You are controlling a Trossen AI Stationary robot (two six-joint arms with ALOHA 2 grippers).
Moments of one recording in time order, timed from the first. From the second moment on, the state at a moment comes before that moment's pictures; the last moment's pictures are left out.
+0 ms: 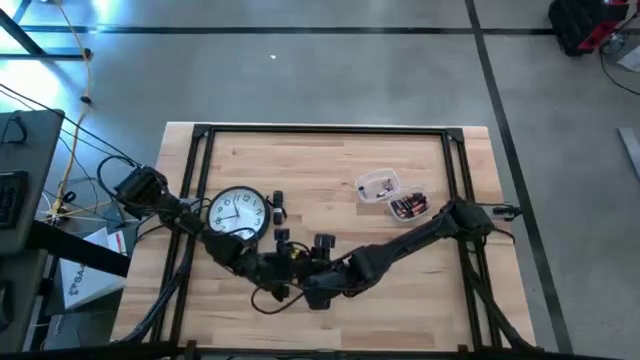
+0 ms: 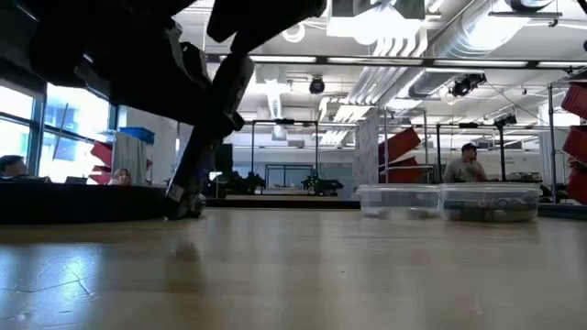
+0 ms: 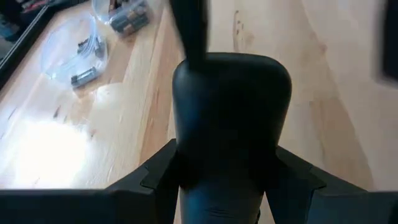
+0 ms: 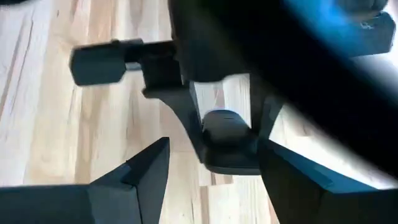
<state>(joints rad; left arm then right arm) -0.57 1.65 0.83 0.09 -0.63 -0.13 0.45 2.17 1.96 -0.82 0.47 0.30</state>
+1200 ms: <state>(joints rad) -0.65 1.65 0.83 0.28 -0.71 0.05 0.46 2.19 1.97 -0.76 0.47 0.26</state>
